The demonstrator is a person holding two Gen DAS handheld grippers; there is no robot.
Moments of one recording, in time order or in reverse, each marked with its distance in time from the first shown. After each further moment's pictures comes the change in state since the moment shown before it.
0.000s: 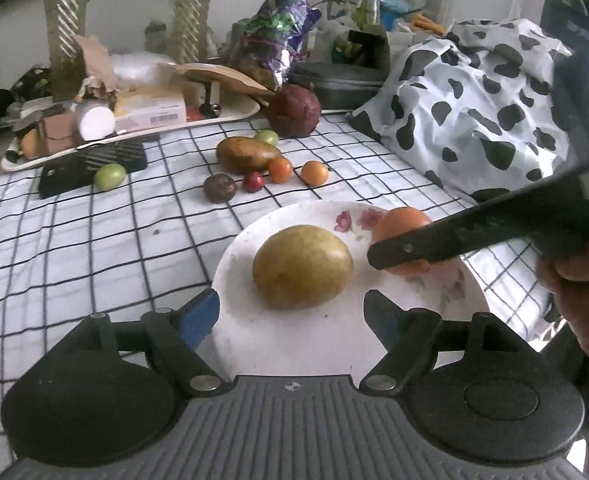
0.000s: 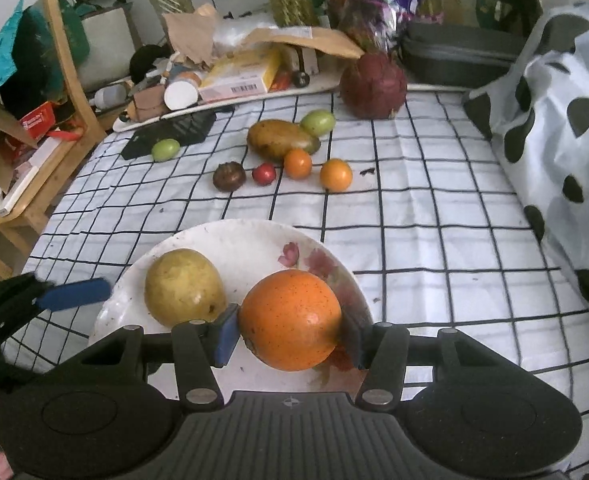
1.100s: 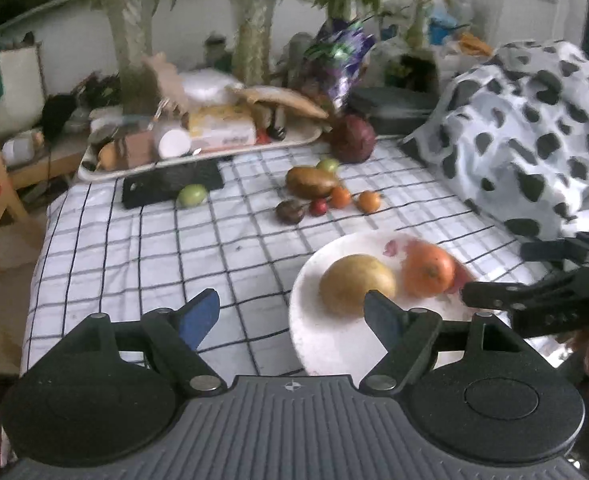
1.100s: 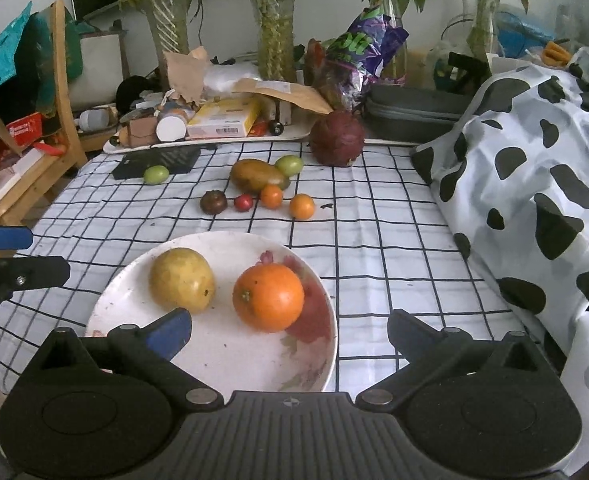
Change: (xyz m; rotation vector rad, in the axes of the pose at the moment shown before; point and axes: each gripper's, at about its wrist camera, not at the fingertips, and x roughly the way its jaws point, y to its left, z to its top) left arm -0.051 0.015 0.024 -0.061 0.013 0.160; right arm -0.061 0.020 -0.038 -0.073 -0.166 -0.161
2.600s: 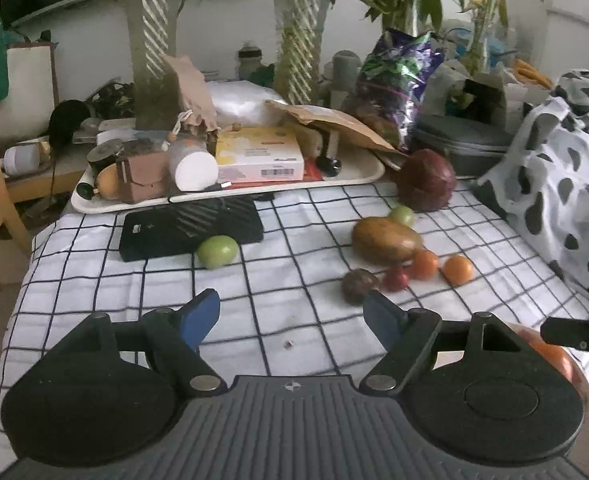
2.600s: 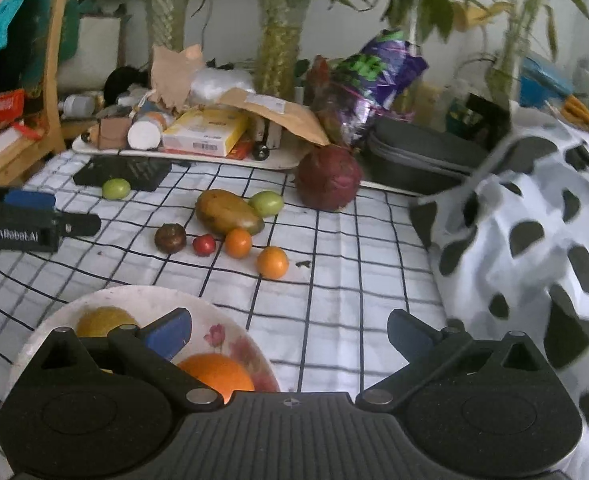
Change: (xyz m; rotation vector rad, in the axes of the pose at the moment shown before) left arm 0.100 0.048 0.046 -0.048 -0.093 0.058; right arm 0.064 -0.007 0.050 -0.149 -0.041 -0.071
